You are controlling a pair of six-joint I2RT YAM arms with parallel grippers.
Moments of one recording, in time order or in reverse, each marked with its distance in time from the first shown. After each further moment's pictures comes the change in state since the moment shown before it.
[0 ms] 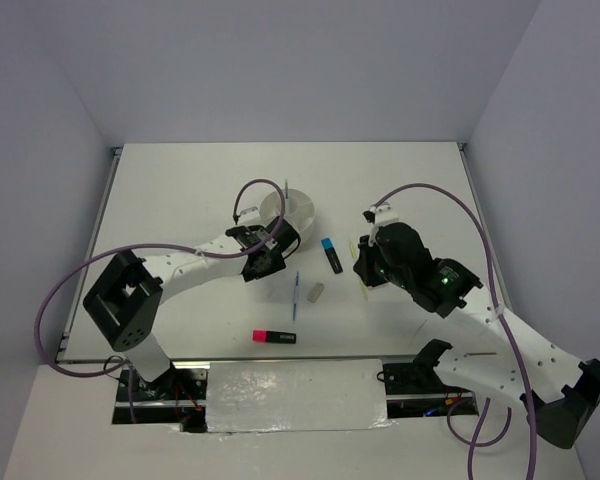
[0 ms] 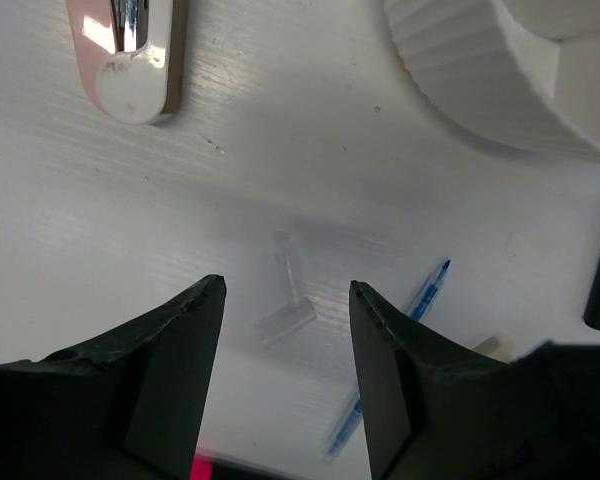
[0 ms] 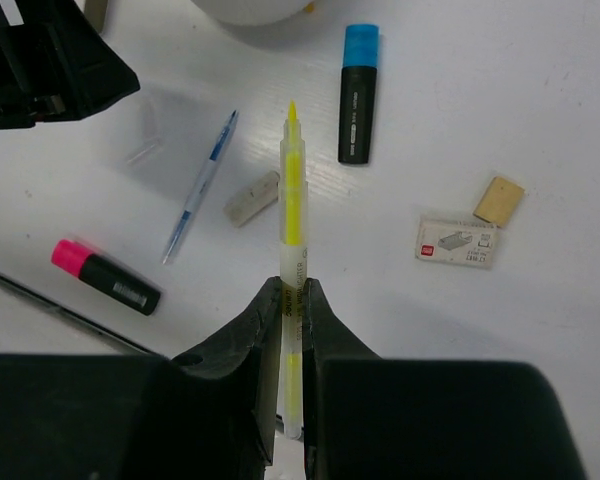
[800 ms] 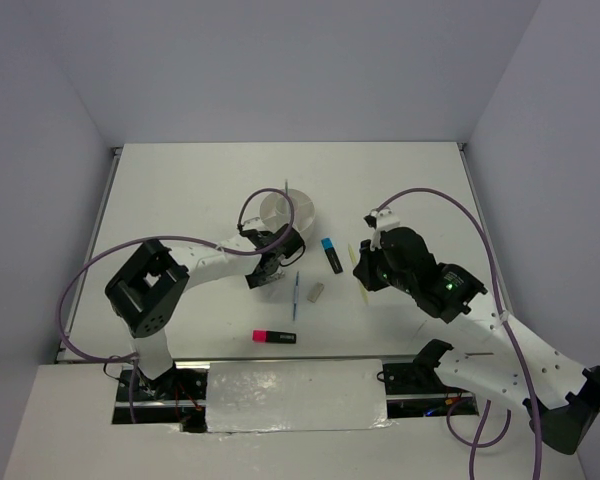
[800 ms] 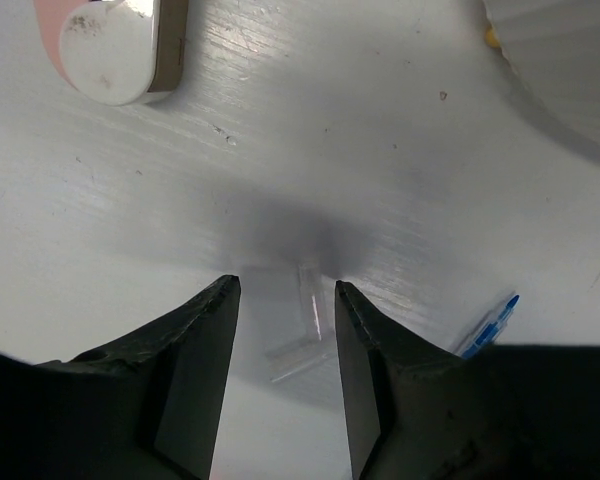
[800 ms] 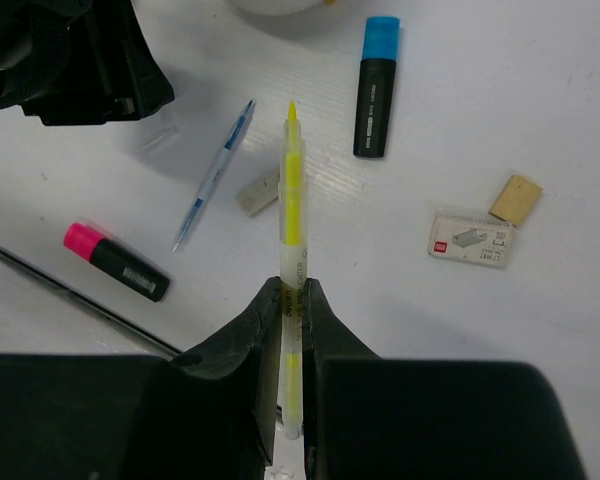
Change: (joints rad) left arm -0.002 0.135 0.005 -0.009 0.014 -0.053; right arm 0.000 -0.046 -0.033 0.008 -0.046 -0.011
